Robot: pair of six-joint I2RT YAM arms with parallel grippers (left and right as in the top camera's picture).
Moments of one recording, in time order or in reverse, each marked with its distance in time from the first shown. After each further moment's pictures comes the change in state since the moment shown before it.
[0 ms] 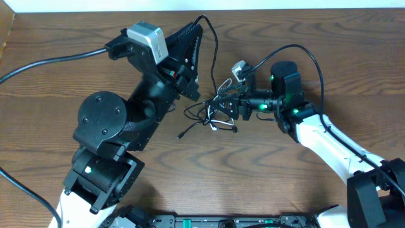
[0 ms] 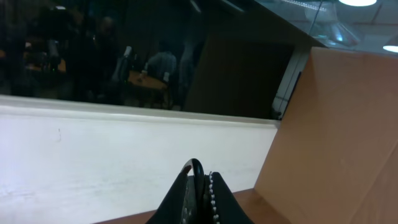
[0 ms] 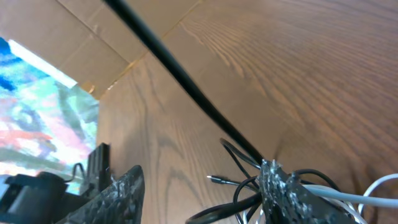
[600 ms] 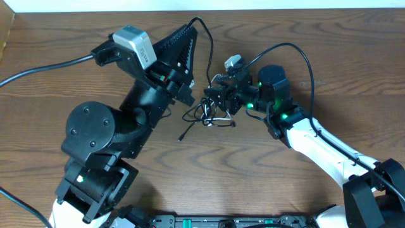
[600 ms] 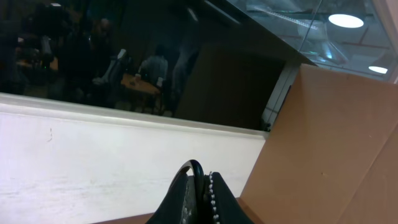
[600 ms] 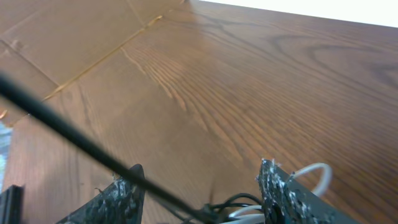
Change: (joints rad) left arm 0.000 -0.039 0.000 -0.003 0.003 -0.057; right arm 0.096 0.000 0.000 0.123 0.360 -0.018
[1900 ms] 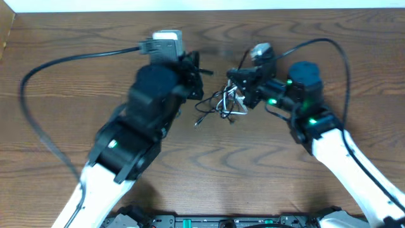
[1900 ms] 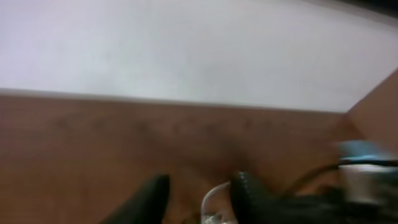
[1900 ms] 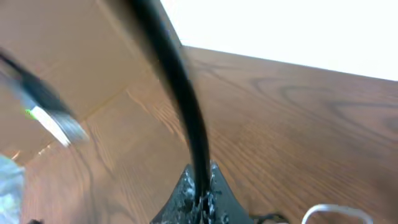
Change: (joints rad) left arm 0.002 0.182 0.000 -0.429 -0.227 -0.019; right arm -0.116 -0.240 0.000 -0.116 -0.035 0.101
